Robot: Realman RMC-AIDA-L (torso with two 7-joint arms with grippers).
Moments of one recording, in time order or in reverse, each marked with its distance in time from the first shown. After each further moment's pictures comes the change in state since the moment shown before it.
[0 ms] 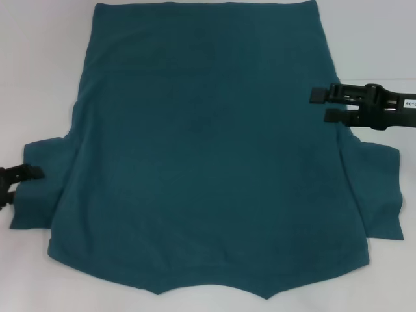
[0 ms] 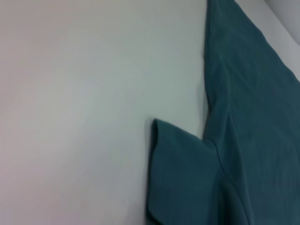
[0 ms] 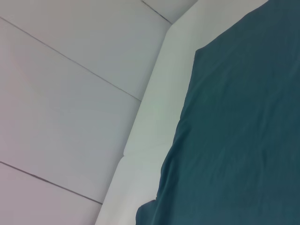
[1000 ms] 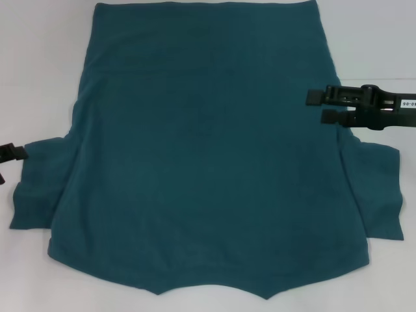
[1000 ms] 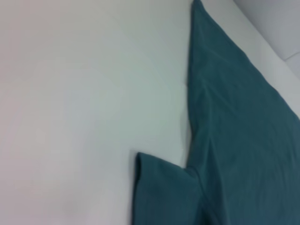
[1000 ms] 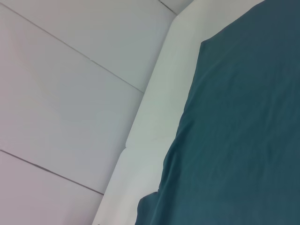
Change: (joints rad) left arm -0.004 0.008 -0.017 0.107 -0.009 0.073 -0.045; right arm 0.009 -0.005 -0.021 -0.002 -0.001 -0.011 -0.001
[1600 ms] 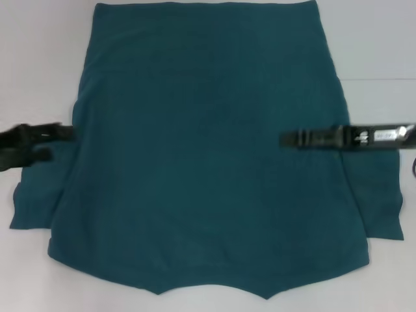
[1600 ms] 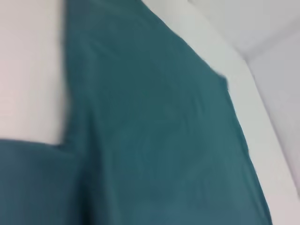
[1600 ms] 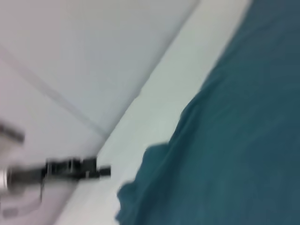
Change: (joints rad) left arm -0.042 -0.003 0.109 0.076 -0.096 0.193 -0.011; right arm -0.018 0.092 -0.040 -0.126 -0.086 -0.069 -0.138
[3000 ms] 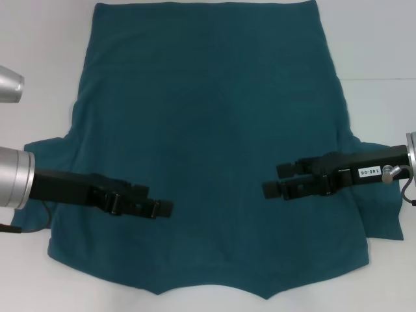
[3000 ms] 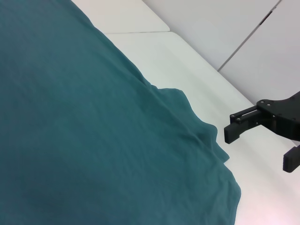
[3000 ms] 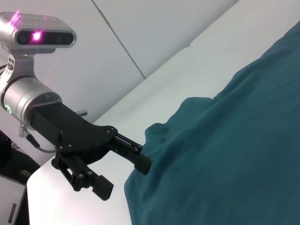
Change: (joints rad) left arm -0.026 -0.114 0.320 0.153 -0.029 0.235 0.382; right arm -0.015 0.025 -0.131 -0.055 -0.006 -0.075 -0.253
